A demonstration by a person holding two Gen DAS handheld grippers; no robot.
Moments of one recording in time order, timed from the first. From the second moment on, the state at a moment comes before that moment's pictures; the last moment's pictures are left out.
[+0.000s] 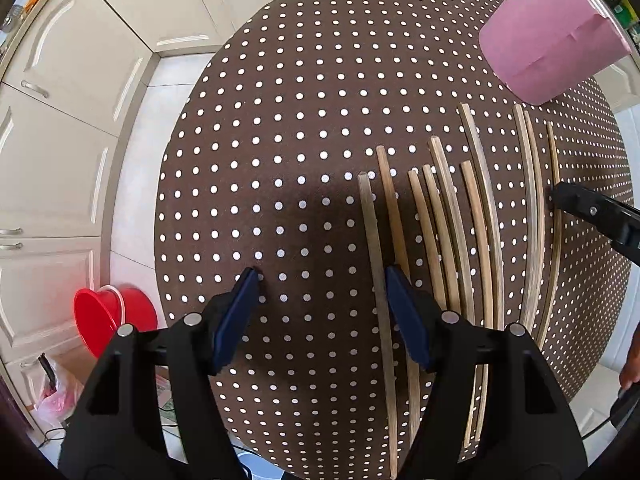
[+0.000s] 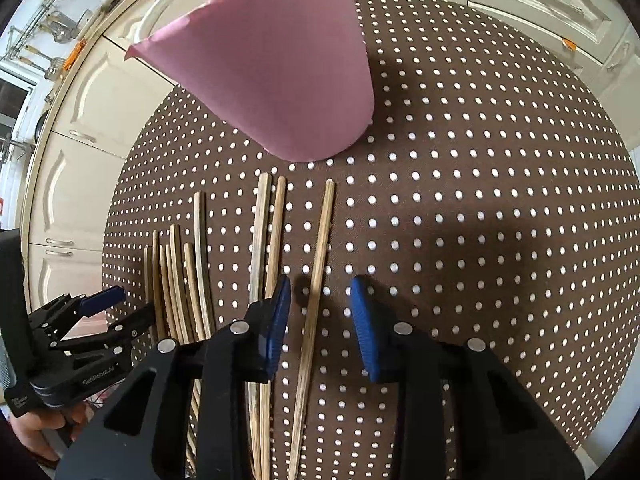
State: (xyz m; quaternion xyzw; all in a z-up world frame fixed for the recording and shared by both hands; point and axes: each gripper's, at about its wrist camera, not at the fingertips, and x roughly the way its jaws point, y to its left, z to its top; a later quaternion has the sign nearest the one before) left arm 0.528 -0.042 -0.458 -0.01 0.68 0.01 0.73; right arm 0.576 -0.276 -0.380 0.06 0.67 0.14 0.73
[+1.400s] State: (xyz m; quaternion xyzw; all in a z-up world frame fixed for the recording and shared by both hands) left arm 0.531 -0.027 -0.406 -0.08 0.64 -0.01 0.76; right arm 0.537 -0.294 -0.321 0.10 0.61 0.17 0.77
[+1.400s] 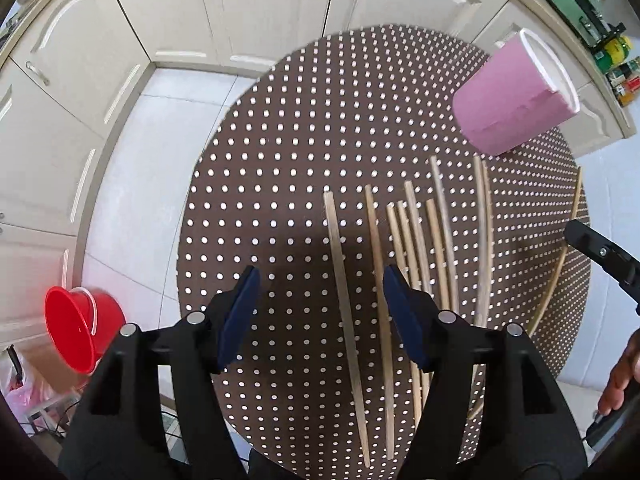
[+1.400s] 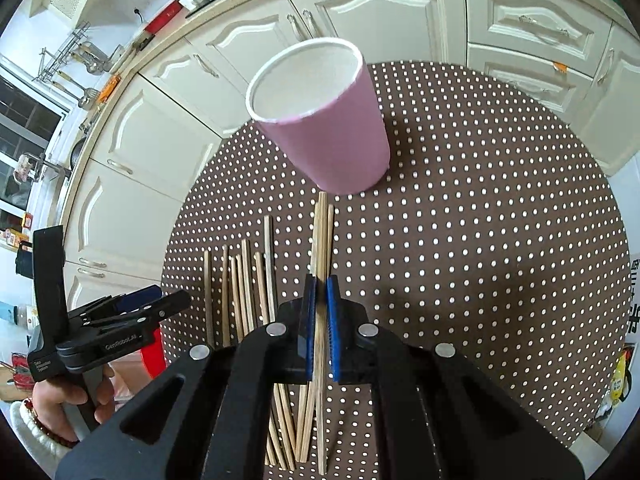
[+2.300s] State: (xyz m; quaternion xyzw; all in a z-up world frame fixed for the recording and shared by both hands) left arm 0.544 -0.032 -0.441 -0.06 0.66 0.00 0.75; right arm 0.553 -0.284 -0.335 0.12 0.62 0.18 0.76
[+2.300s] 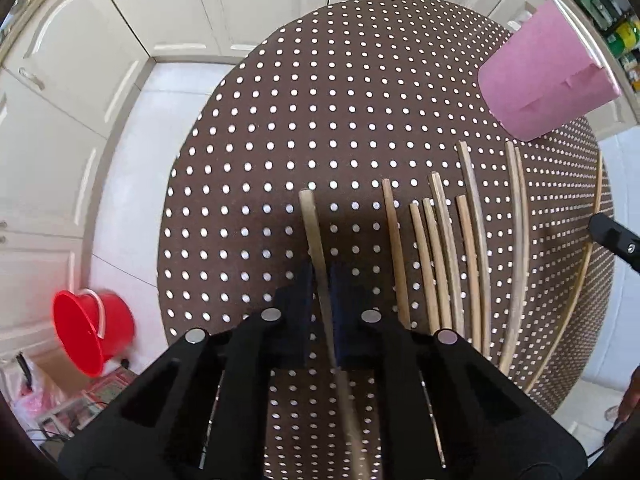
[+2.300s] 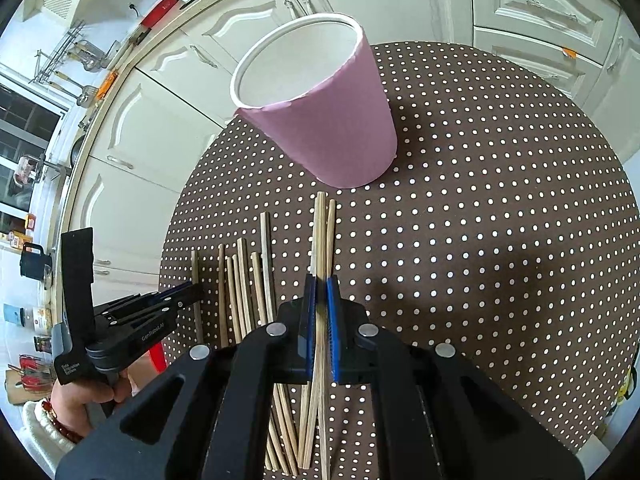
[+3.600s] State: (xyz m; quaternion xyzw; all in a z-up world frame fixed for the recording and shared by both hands) left arm 0.533 -0.074 -0.172 -0.11 0.39 -0.15 0.90; right arm 0.549 -0.303 -0.157 0.13 0.41 0.21 0.88
